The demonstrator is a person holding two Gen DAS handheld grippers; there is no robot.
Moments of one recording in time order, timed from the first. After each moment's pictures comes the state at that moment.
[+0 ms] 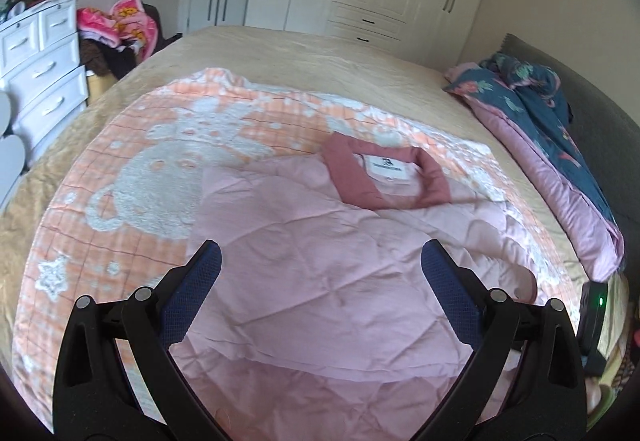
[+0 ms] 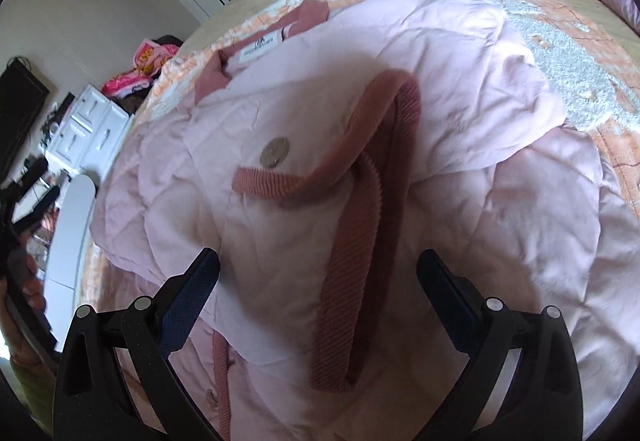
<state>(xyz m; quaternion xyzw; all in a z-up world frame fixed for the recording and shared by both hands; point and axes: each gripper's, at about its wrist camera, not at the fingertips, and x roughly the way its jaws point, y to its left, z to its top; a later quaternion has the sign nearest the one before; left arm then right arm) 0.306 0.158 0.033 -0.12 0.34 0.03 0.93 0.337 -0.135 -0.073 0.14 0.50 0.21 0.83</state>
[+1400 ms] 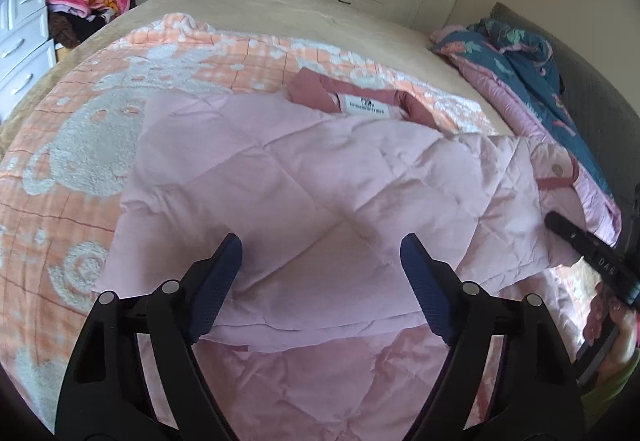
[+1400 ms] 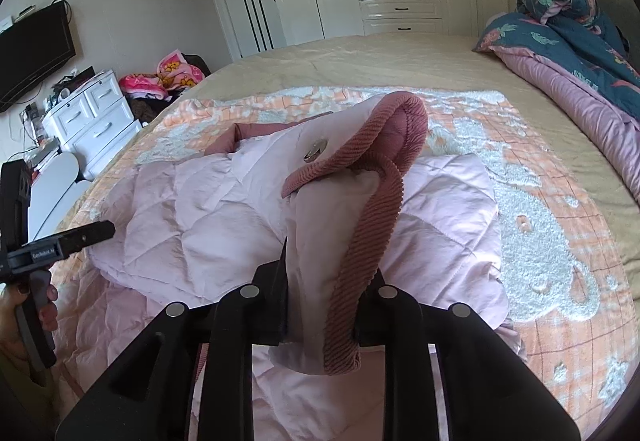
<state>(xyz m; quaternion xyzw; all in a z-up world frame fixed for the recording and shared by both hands) 0.342 0.121 -0.035 -0.12 0.40 -0.02 0.91 0.374 -0.145 -0.013 0.04 0.37 0.22 0.90</state>
